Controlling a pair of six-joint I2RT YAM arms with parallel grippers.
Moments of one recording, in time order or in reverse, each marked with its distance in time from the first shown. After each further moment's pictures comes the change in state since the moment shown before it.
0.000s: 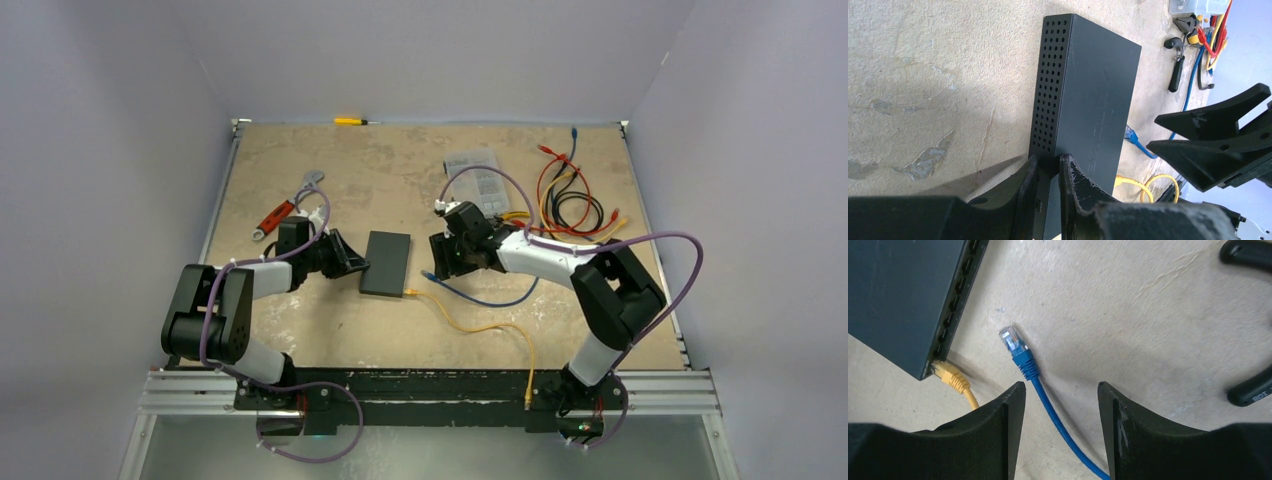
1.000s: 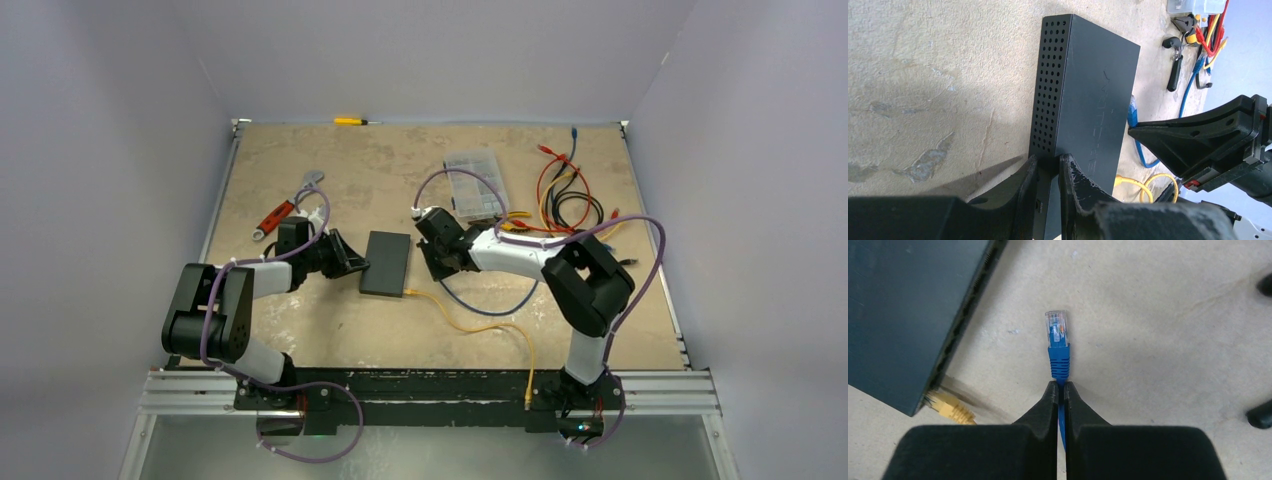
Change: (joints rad) left arm 0.003 0.008 -0.004 0.017 0.013 0.000; right arm 0.129 0.140 0.131 -0.087 0.170 -0.005
